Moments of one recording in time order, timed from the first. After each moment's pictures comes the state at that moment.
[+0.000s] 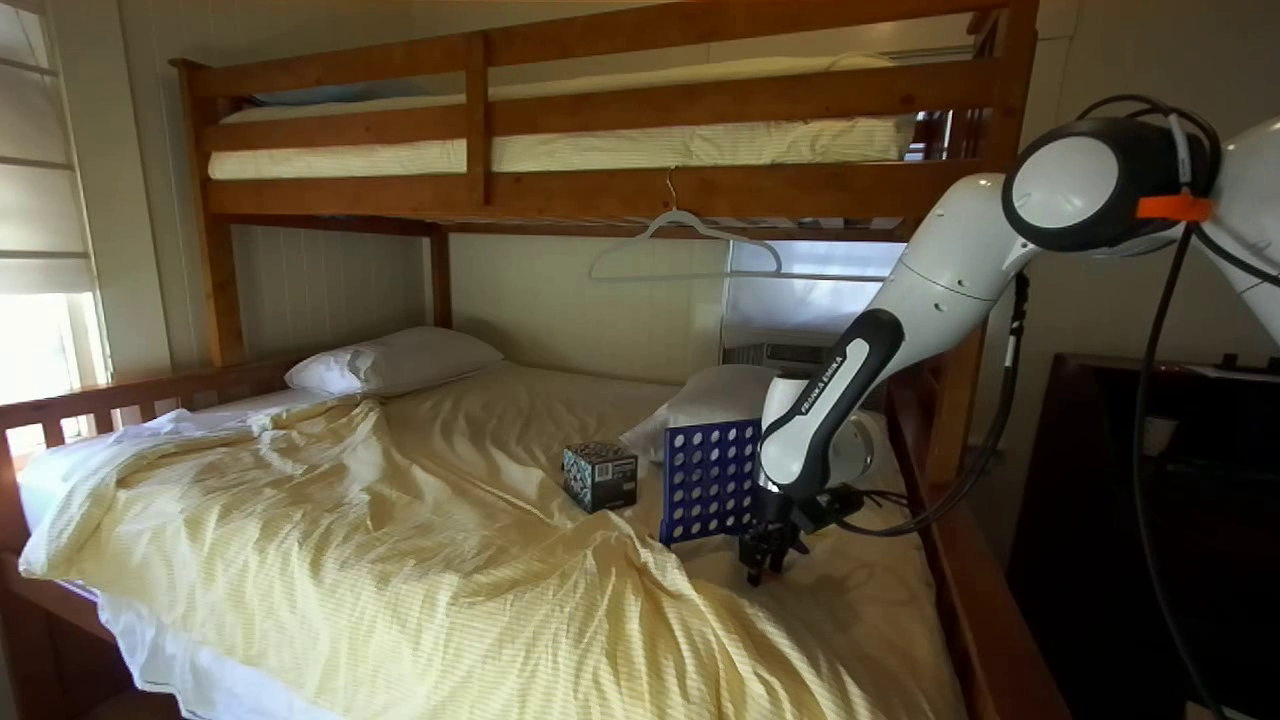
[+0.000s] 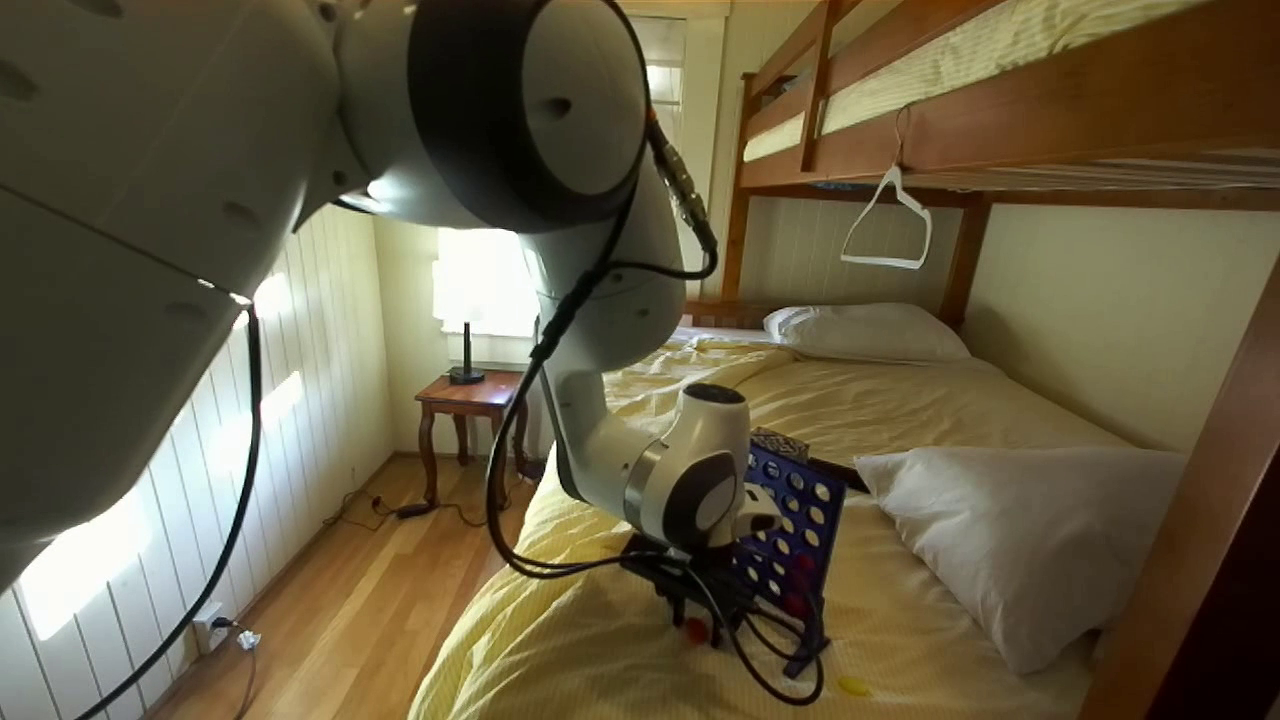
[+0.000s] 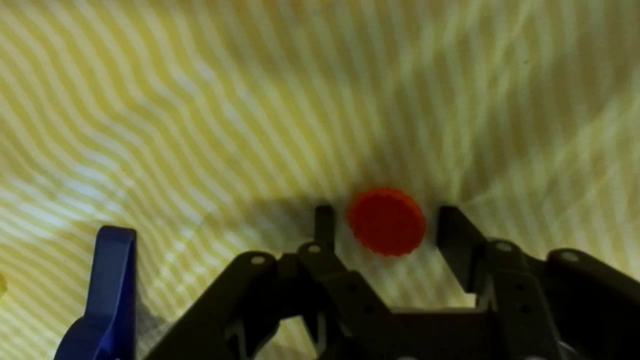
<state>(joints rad) -0.19 0.62 -0.02 -2.07 -0.02 2.79 -0.09</state>
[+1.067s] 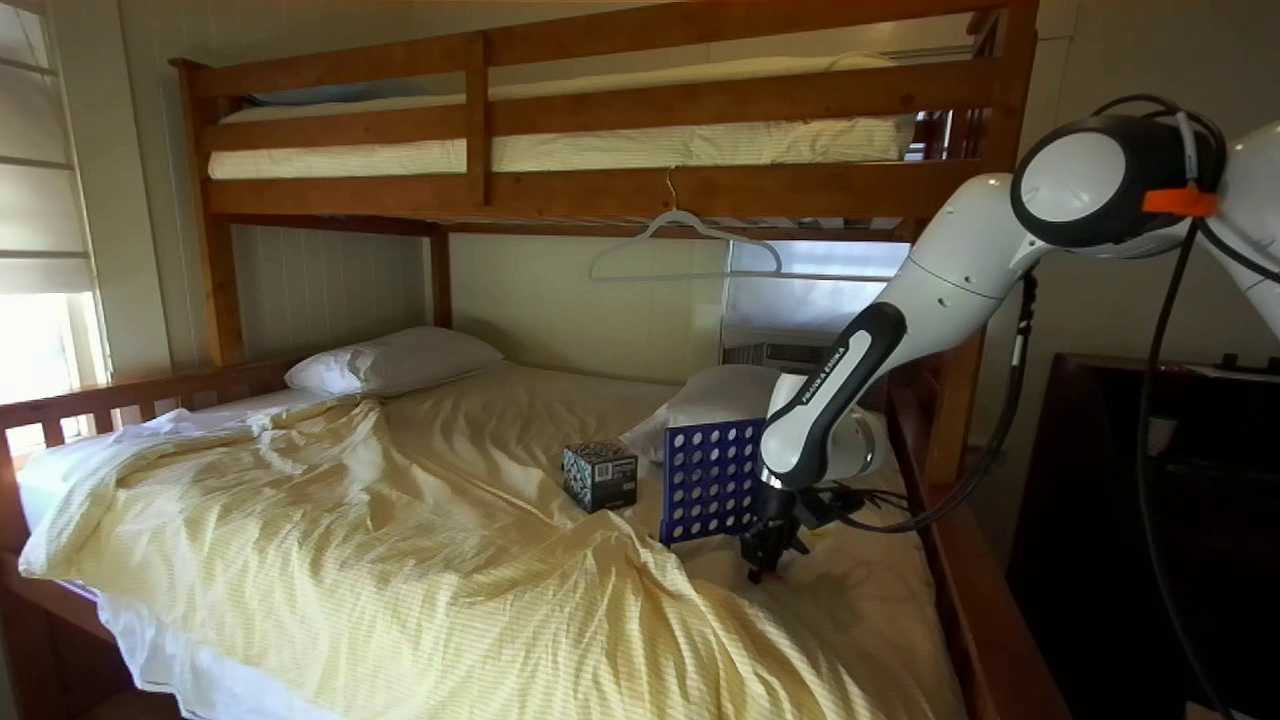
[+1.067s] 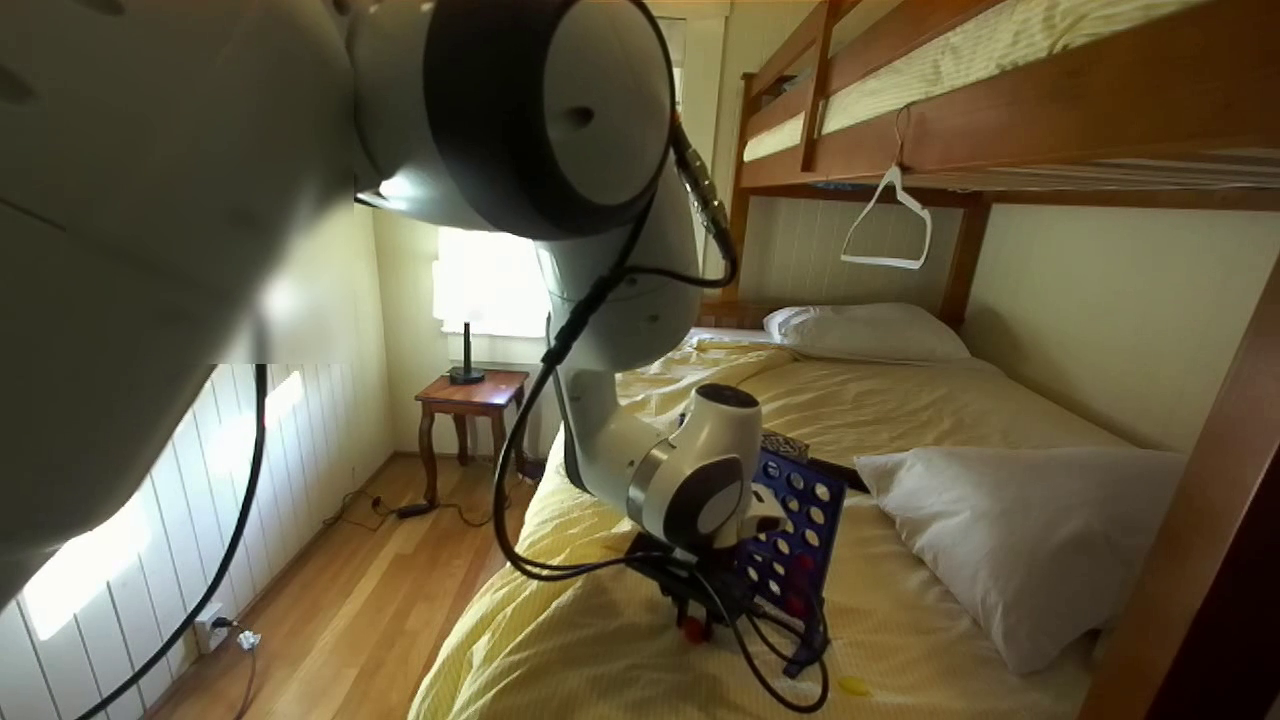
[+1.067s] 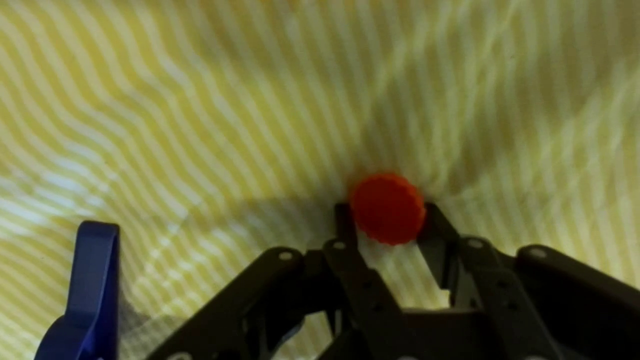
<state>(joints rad) -0.27 0.61 0.06 -2.07 0.03 2.79 -0.17</state>
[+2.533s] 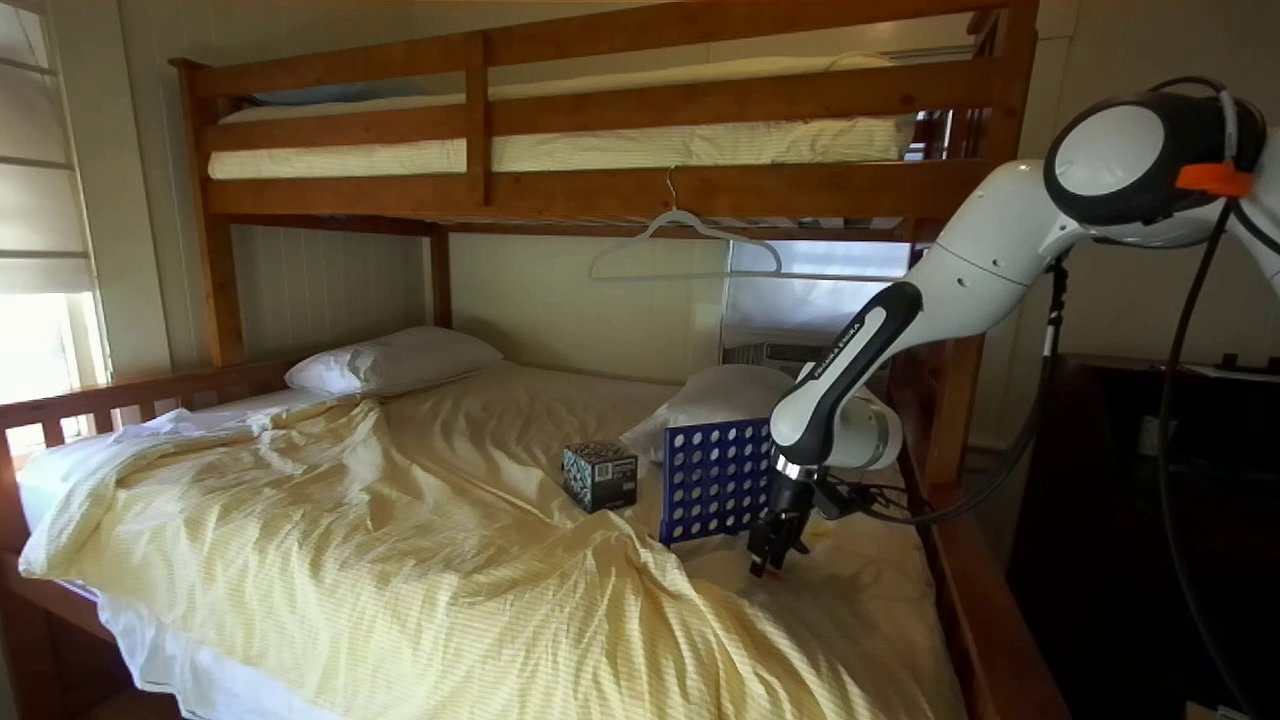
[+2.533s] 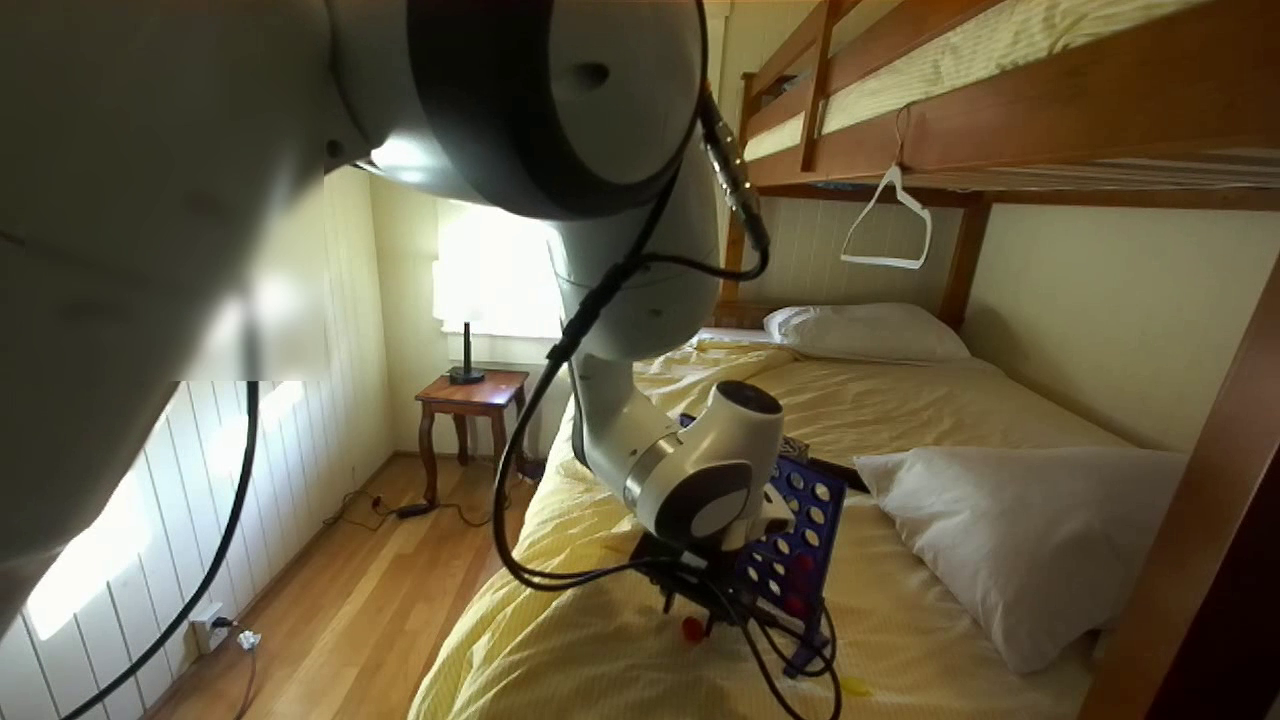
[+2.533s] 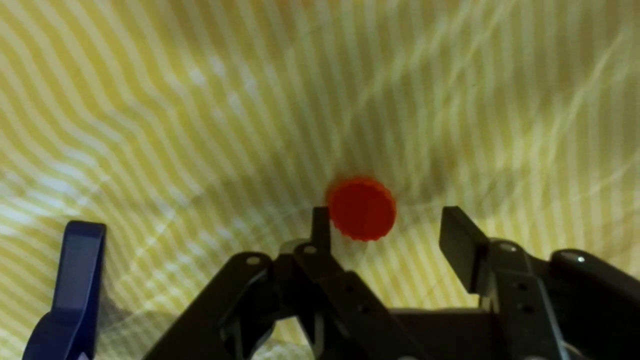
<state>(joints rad) -0.43 0.56 0.20 -2.14 0.17 2.79 -0.40</state>
